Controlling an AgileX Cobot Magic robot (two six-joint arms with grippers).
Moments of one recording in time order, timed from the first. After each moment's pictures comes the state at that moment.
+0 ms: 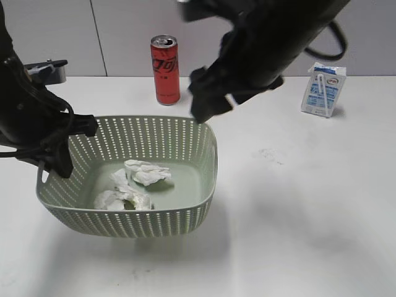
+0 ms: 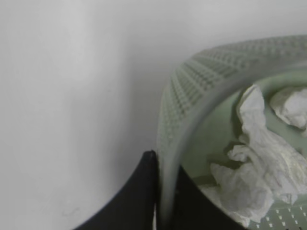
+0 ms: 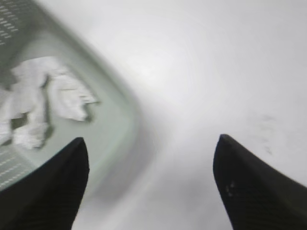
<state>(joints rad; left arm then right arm) -0.39 1.66 -1.10 -0.20 0.99 -0.14 0.71 1.71 -1.37 0.17 0.79 -0.03</state>
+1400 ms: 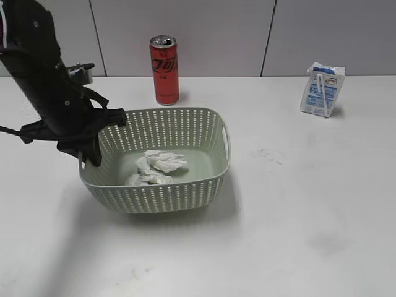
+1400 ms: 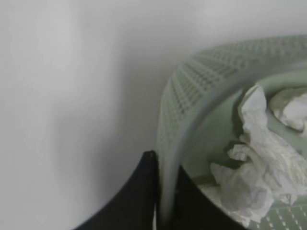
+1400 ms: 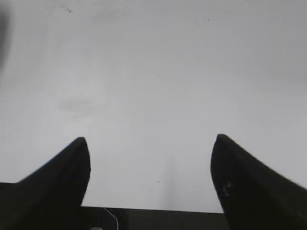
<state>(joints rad) -0.40 1.87 -1.26 -0.22 0.93 -0.21 0.07 0.59 -0.70 0.04 1.05 -0.03</state>
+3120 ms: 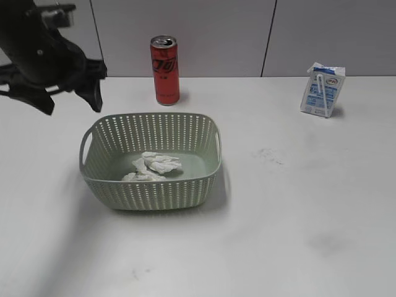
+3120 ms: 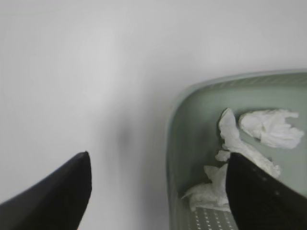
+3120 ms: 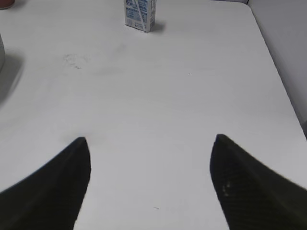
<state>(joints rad) -0.37 1.78 -1.38 -0.04 0.96 -0.19 0.07 0.00 -0.50 0.03 1.05 -0.02</state>
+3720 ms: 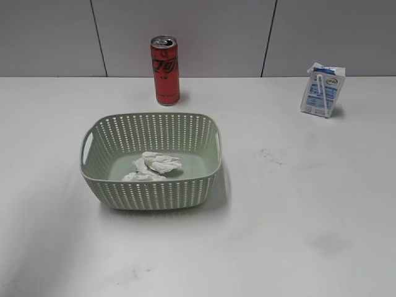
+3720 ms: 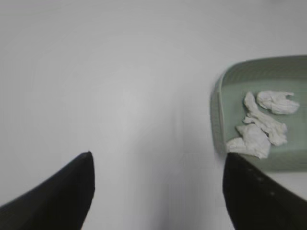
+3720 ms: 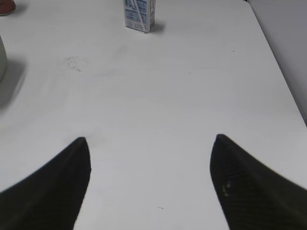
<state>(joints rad) -0.24 1.33 -1.34 0.00 1.18 -0.04 0.07 0.00 -0.50 0.03 1.05 0.02</state>
